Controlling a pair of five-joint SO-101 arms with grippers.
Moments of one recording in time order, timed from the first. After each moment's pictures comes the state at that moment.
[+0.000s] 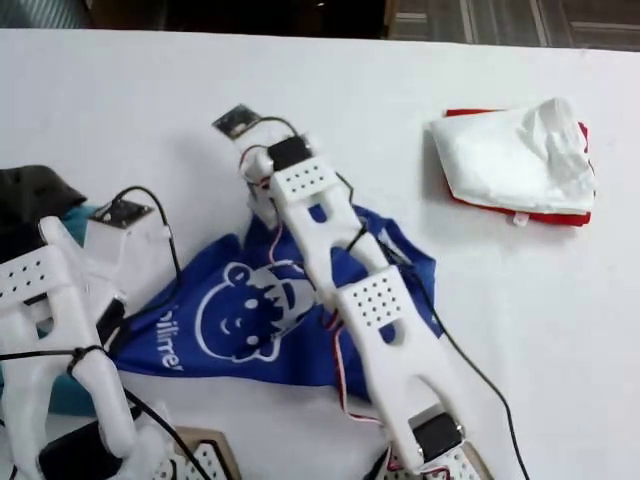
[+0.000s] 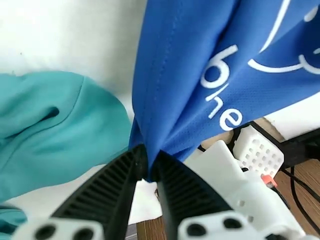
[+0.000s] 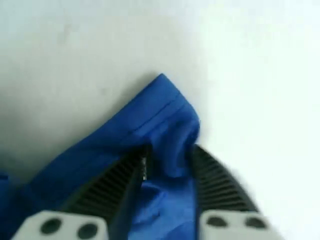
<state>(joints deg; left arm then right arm) -34.4 -24.7 35.2 101.2 -45.1 -31.9 69.7 -73.5 92.4 16.1</state>
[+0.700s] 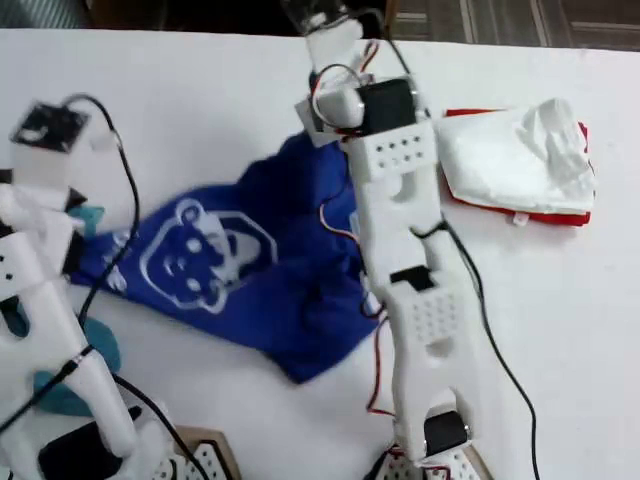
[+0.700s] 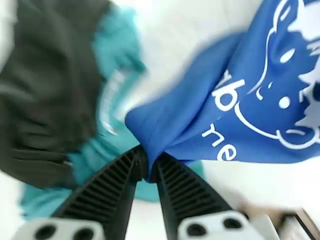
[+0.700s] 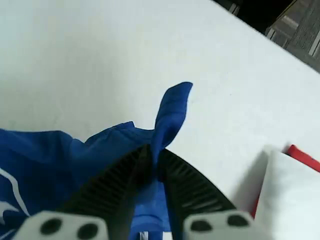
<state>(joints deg) -34.4 -24.7 1.3 100.8 -34.1 -22.2 36.8 -79.1 100.0 16.1</state>
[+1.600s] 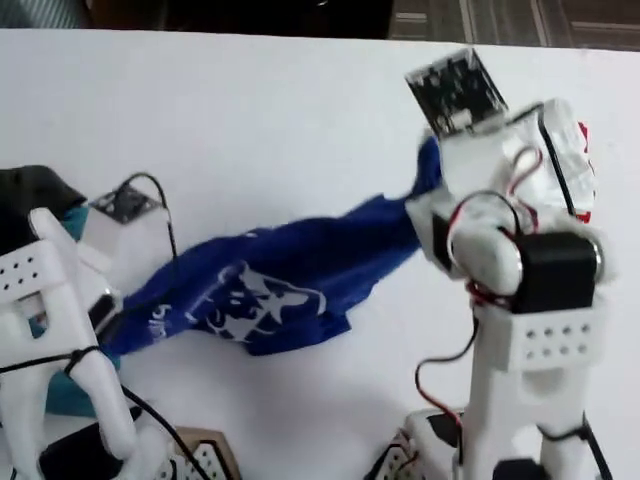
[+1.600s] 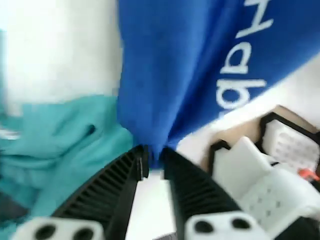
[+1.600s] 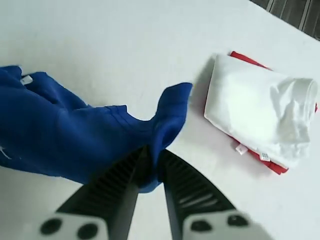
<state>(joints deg) -34.4 -25.3 26.4 101.4 -56.5 -8.6 -33.3 -6.6 99.8 23.0</state>
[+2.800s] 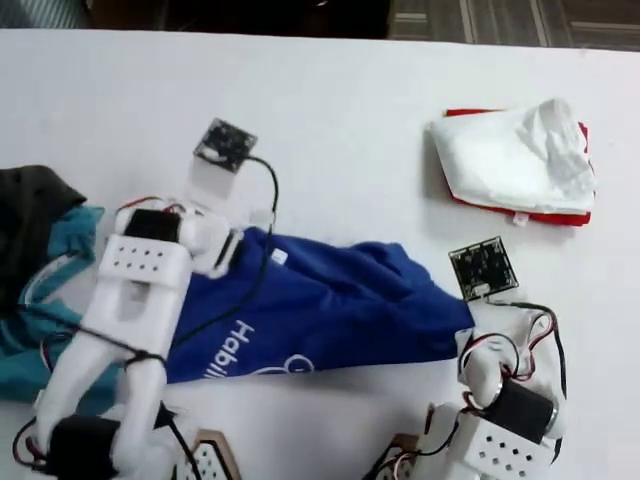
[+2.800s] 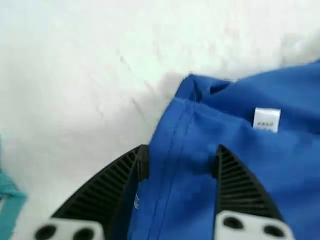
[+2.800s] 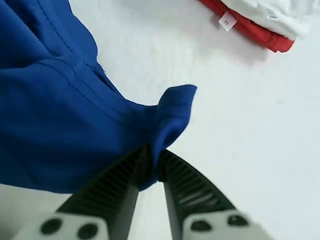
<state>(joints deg) -0.1 -20.9 39.2 60.1 -16.4 21.0 -85.9 71.0 75.3 43.6</state>
